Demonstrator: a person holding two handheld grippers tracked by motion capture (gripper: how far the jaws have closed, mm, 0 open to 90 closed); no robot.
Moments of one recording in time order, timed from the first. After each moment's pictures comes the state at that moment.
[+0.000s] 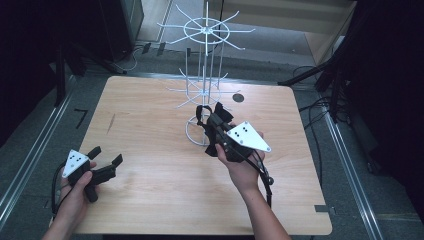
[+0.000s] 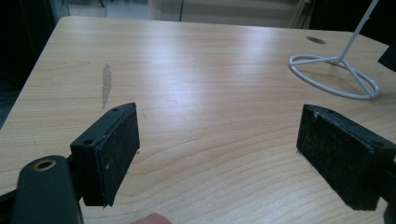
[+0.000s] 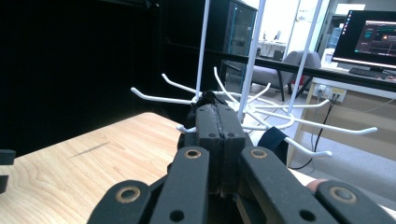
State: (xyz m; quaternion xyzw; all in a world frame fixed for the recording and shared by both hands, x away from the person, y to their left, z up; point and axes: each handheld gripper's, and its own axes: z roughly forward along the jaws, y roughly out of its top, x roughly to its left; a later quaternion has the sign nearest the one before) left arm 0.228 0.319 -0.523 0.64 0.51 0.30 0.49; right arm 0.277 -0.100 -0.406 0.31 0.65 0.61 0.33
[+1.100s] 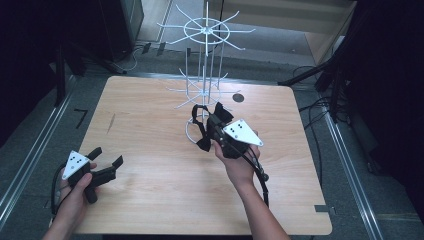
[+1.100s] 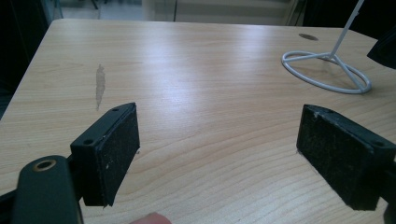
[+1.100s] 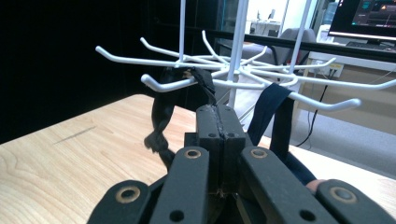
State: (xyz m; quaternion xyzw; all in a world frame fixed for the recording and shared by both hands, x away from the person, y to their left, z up) left arm 0.225 0.318 -0.523 0.65 0.50 0.30 0.49; right arm 0.297 -0.095 -0.431 0.35 0.66 0.58 0.32
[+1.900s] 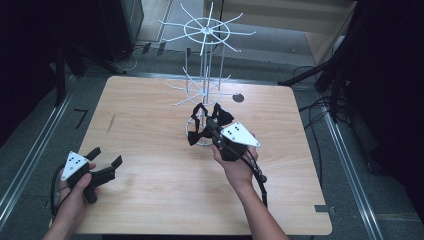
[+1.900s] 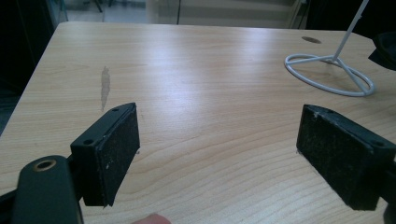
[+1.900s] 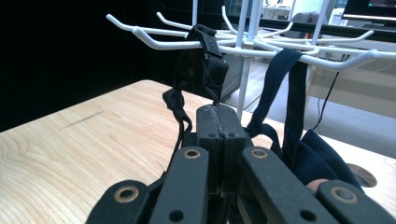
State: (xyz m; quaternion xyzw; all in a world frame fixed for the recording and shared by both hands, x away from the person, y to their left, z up) left arm 0.223 0.319 -0.523 0.64 0.50 0.30 0.49; right arm 0.296 -0.092 -0.442 0.35 0.68 0.57 0.29
